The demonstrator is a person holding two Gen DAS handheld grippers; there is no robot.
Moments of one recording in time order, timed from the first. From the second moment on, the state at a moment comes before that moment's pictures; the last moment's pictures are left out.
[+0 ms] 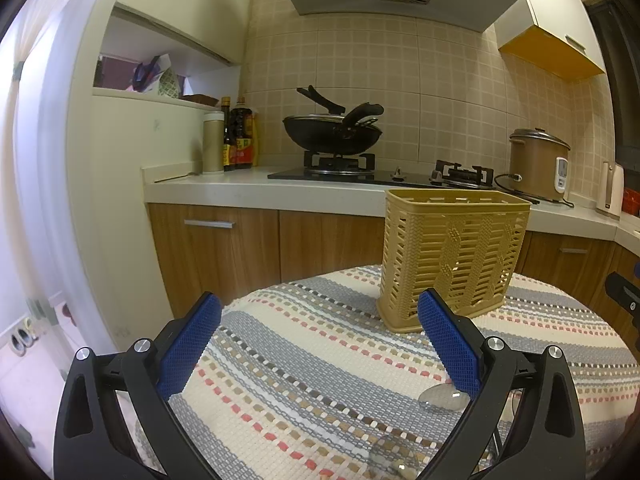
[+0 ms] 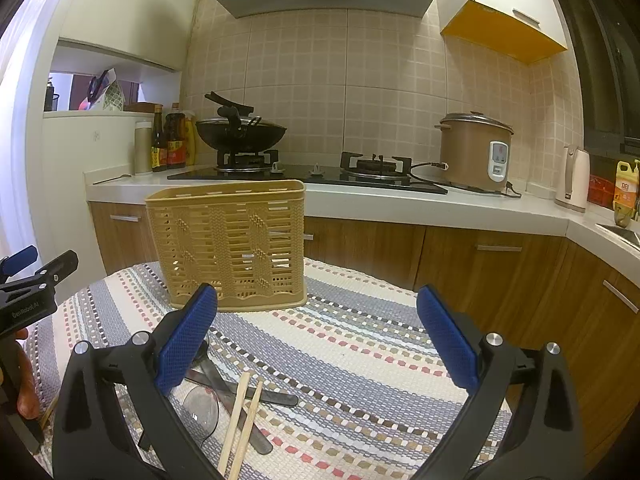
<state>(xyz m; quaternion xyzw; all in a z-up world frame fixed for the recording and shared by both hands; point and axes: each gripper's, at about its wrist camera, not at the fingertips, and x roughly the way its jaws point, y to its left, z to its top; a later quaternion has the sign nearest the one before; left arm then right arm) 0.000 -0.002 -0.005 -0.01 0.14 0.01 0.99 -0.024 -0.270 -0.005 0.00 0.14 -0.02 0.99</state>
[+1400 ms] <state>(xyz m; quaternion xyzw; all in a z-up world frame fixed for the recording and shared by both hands) 0.000 0.000 -0.005 -0.01 0.14 0.01 0.99 -0.024 -0.271 -0.004 0.01 0.14 -0.02 0.99</state>
